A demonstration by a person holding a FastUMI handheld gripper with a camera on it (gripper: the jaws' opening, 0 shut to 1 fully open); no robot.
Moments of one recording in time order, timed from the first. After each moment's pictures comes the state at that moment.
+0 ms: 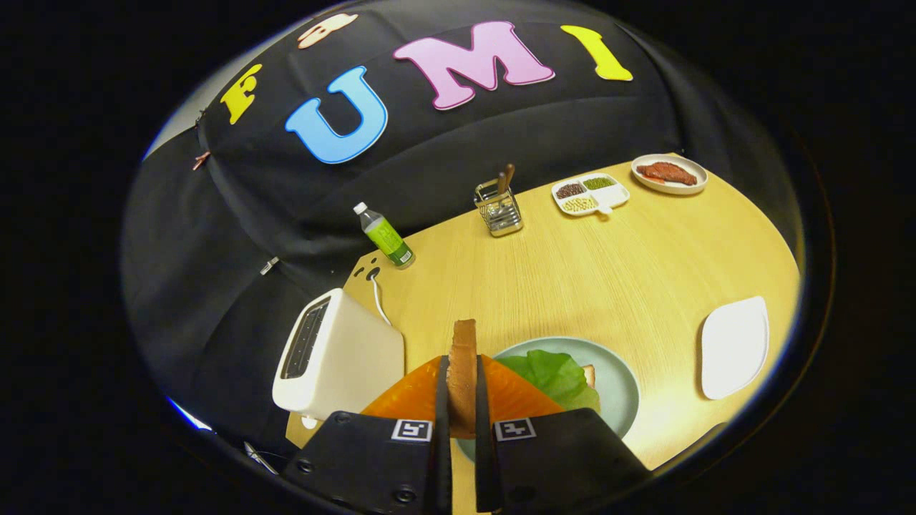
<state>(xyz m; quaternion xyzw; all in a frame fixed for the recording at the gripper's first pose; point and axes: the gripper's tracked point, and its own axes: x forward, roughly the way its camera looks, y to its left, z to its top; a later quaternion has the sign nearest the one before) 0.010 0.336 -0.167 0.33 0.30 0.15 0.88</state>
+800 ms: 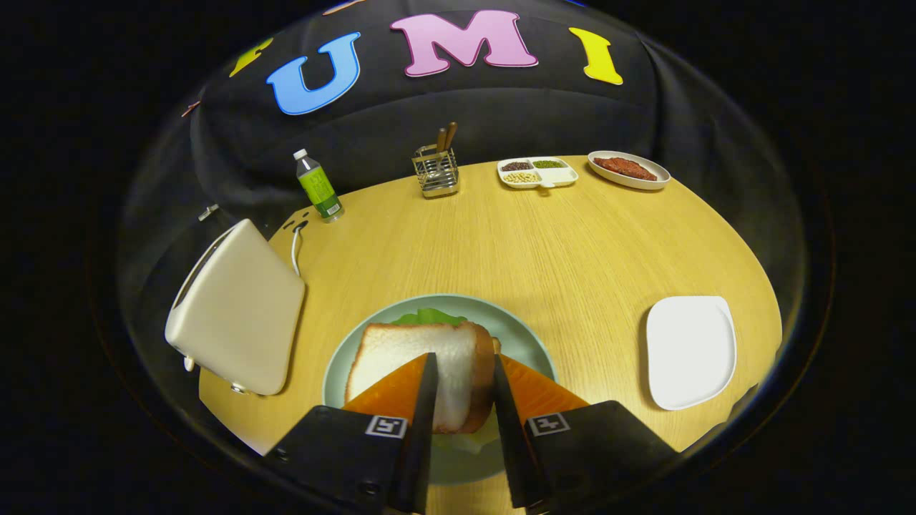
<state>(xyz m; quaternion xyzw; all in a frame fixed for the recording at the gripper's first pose) -0.003 0.282 -0.268 0.20 0.36 0.08 0.91</state>
